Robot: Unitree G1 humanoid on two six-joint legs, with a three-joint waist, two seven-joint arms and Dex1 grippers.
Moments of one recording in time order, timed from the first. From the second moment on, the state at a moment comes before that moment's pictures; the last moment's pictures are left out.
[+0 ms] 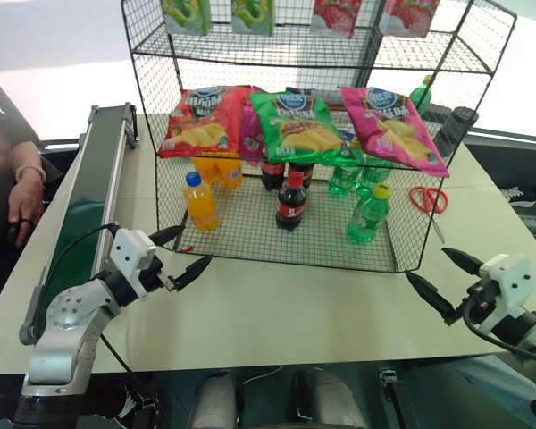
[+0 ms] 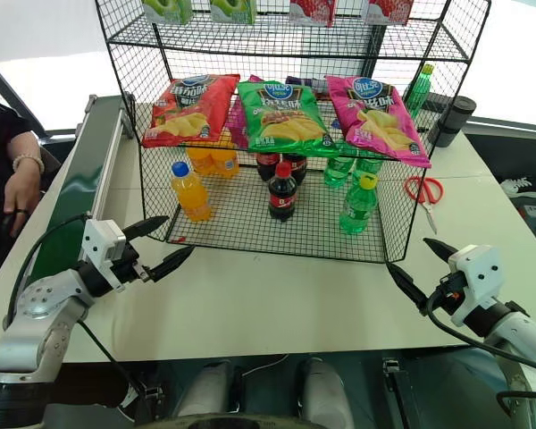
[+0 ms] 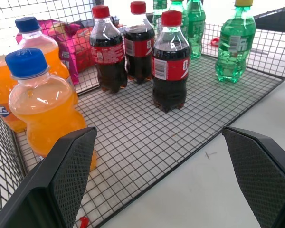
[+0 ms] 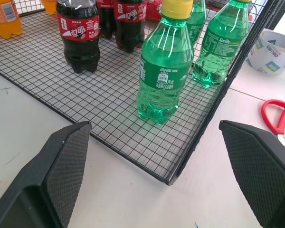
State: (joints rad) left arm 0.05 0.54 0.18 -0.26 -0.42 0.16 -0.80; right arm 0.35 -0.61 -0.48 -0.38 0.45 0.23 0.72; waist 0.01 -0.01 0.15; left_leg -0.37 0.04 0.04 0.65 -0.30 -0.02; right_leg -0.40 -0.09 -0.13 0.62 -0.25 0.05
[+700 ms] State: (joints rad) left arm 0.07 0.54 0.17 -0.28 -0.43 0.19 -0.79; right arm 0.34 -0.61 -0.48 -0.46 0.45 0.31 0.67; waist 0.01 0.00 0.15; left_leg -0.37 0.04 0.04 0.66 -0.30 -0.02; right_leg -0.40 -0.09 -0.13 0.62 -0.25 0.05
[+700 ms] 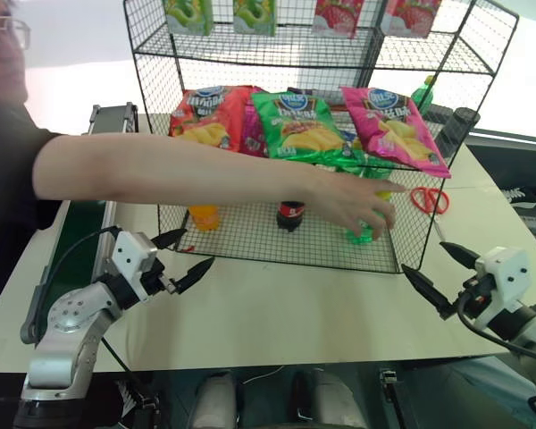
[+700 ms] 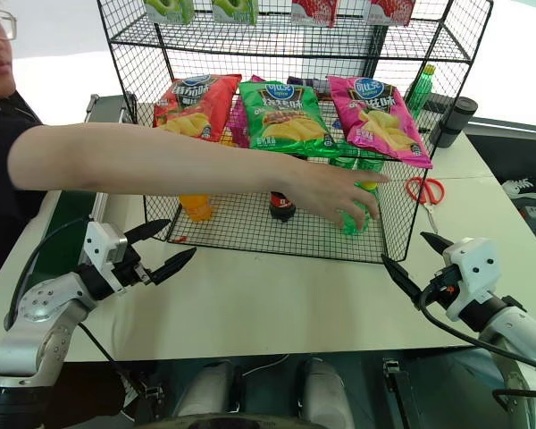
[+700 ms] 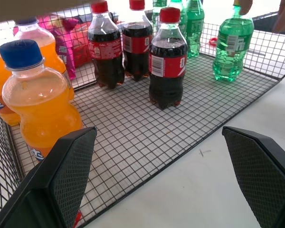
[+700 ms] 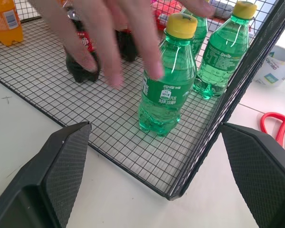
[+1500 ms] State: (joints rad) left arm 0.13 0.52 0.18 -0.30 -0.45 0.18 -0.77; right arm 0.29 -0.60 -0.42 -0.40 0.43 0.23 0.70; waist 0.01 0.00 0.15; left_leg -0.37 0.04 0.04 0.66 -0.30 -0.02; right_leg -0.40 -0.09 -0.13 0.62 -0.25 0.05
